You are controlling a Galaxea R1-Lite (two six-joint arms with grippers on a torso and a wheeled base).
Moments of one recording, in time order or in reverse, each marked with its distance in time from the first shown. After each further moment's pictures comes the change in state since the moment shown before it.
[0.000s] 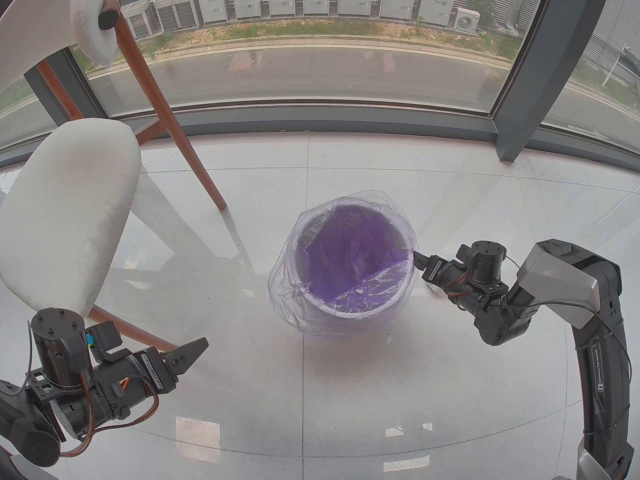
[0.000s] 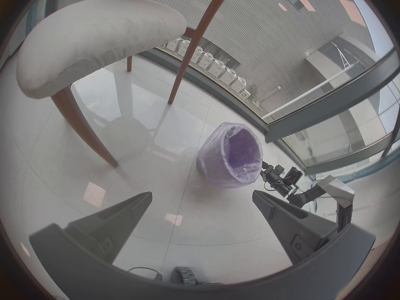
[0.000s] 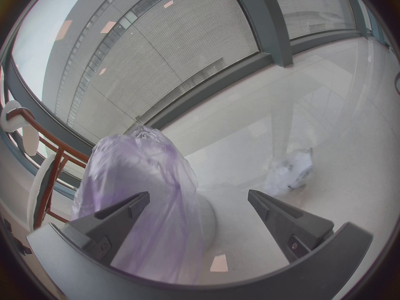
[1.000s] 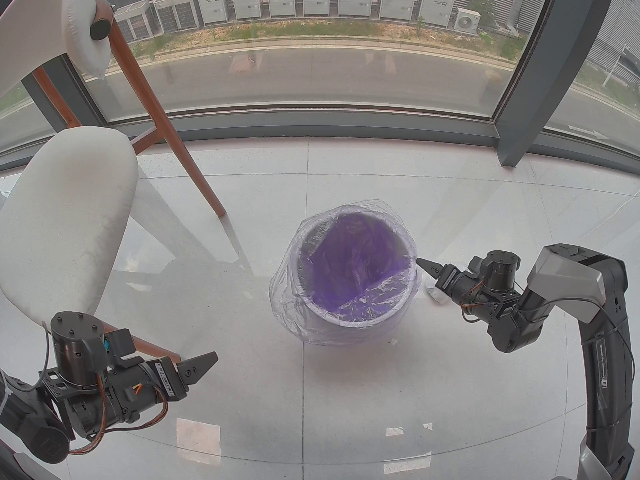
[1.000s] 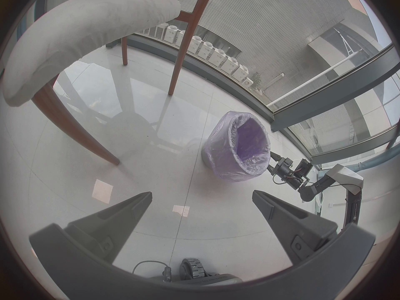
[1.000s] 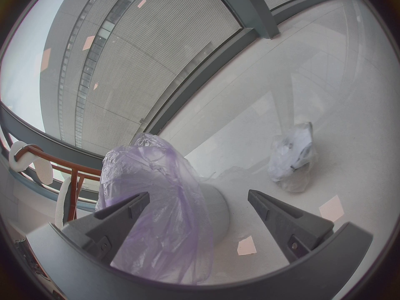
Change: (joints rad) left arm 0.002 0.076 -0.012 0.028 -0.021 0.041; right arm -0.063 -0.007 0.116 -0.067 0.173 0.183
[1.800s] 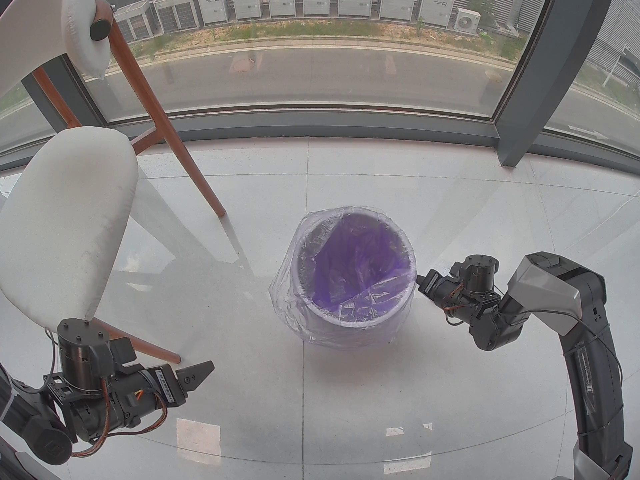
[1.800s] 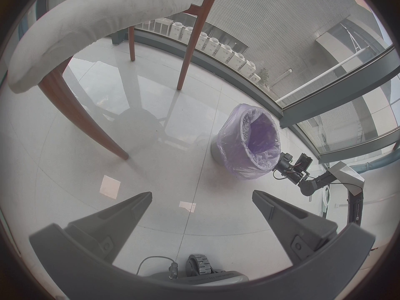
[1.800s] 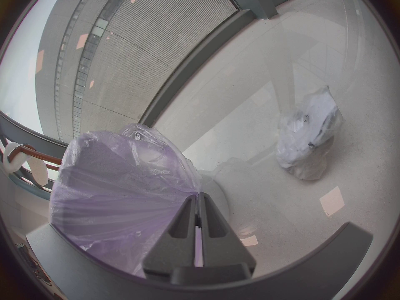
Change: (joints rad) left arm 0.013 0.033 0.026 0.000 0.024 0.000; right arm 0.035 0.125 -0.208 0.126 0.001 0.031
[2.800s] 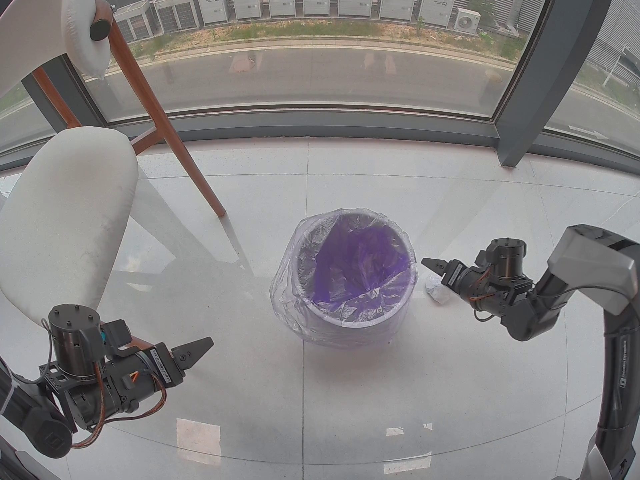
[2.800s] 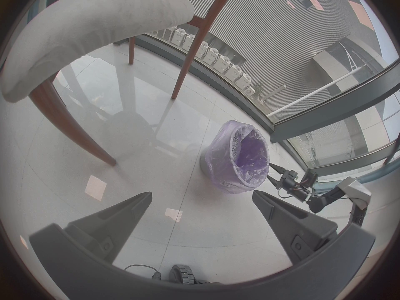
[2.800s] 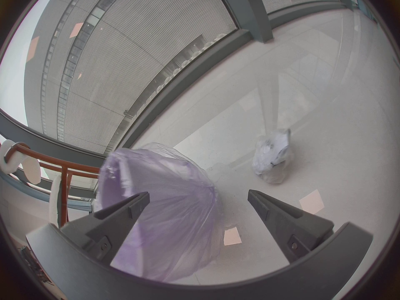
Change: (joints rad) left arm 0.040 0.011 -0.027 -0.089 -0.059 -0.055; right arm -0.015 -0.294 0.284 0.104 -0.084 -0.077
